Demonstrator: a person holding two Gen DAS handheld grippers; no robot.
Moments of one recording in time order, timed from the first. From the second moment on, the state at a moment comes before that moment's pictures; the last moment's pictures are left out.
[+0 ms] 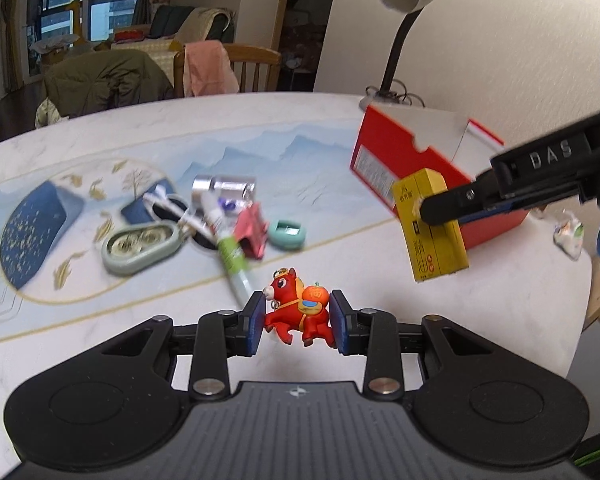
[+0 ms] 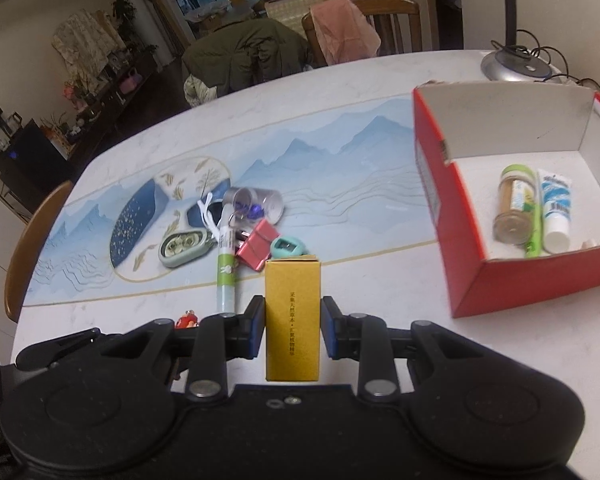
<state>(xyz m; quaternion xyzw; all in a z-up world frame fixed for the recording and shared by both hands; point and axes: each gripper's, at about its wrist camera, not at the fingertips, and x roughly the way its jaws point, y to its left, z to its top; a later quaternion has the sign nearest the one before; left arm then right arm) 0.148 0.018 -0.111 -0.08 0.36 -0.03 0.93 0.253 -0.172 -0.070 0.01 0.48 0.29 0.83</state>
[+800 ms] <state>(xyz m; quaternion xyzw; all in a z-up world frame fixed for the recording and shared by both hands) 0.259 -0.072 -0.029 -0.03 0.30 -0.05 0.95 0.354 -0.303 -0.038 0.05 0.42 0.23 0.87</state>
